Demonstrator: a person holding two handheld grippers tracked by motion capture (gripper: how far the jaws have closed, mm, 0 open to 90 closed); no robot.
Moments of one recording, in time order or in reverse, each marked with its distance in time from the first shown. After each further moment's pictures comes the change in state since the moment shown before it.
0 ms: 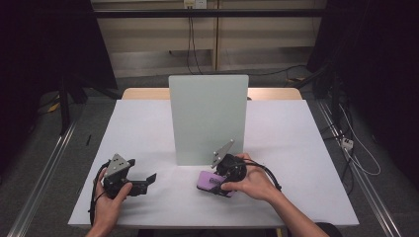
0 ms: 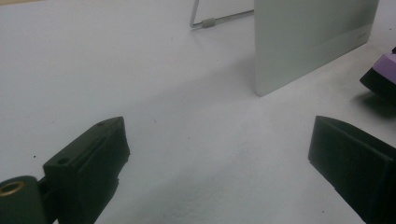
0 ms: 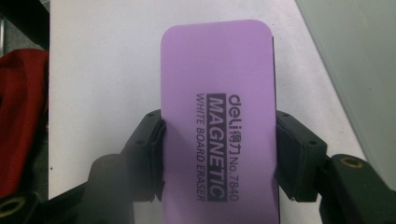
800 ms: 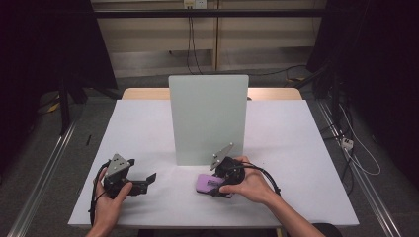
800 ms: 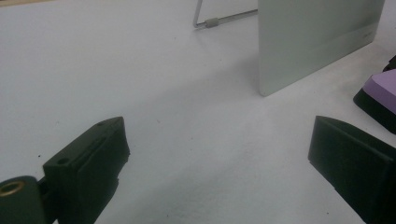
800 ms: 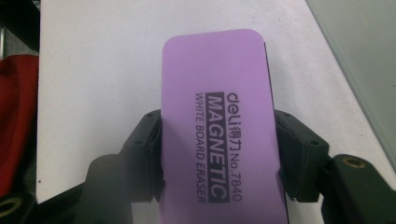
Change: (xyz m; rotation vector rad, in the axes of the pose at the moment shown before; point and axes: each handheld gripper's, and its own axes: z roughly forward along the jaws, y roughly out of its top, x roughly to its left) left arm 0.000 0.001 0.001 0.002 0.018 0.004; right arm 0.001 -0.005 0.011 -0.024 -0.006 0.026
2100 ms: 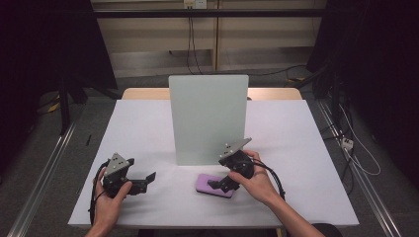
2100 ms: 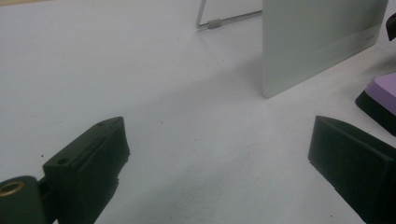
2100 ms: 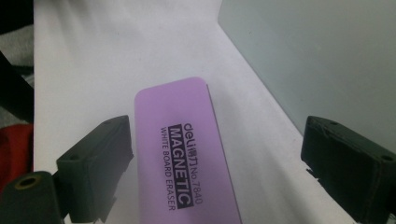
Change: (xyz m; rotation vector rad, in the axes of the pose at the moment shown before) left arm 0.002 0.000 0.000 -0.002 -0.001 -0.010; right arm -0.006 -0.010 -0.024 -0.223 -0.098 0.148
